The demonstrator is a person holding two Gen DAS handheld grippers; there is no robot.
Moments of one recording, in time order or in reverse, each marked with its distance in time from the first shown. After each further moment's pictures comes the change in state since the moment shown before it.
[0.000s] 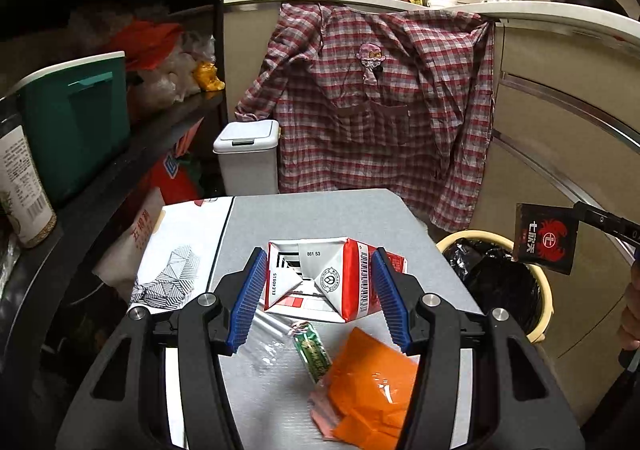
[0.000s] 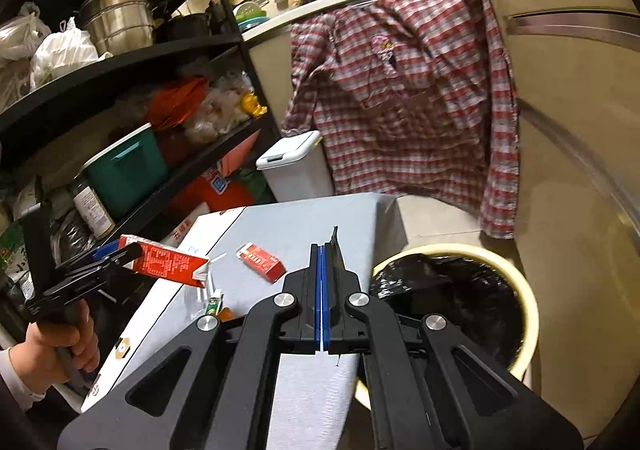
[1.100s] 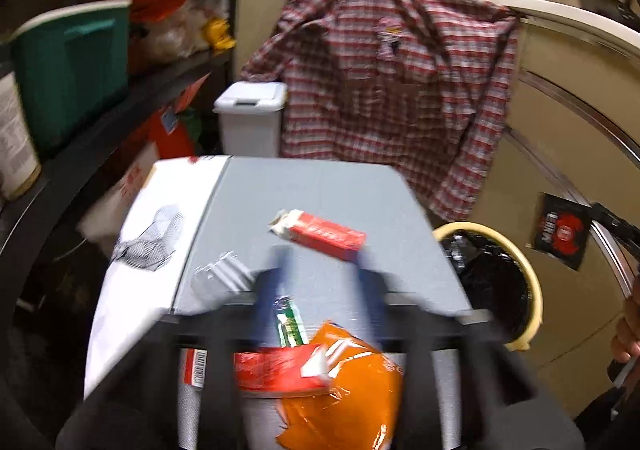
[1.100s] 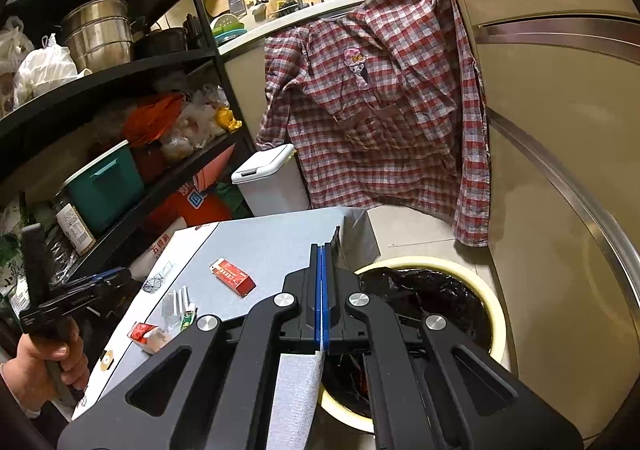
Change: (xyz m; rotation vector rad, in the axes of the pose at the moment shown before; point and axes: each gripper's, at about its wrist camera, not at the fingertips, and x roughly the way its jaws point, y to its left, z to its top) left arm 0.022 0.006 -0.007 -0.128 0.122 0.023; right arm -0.007 -0.022 0.009 0.016 -0.024 -0.051
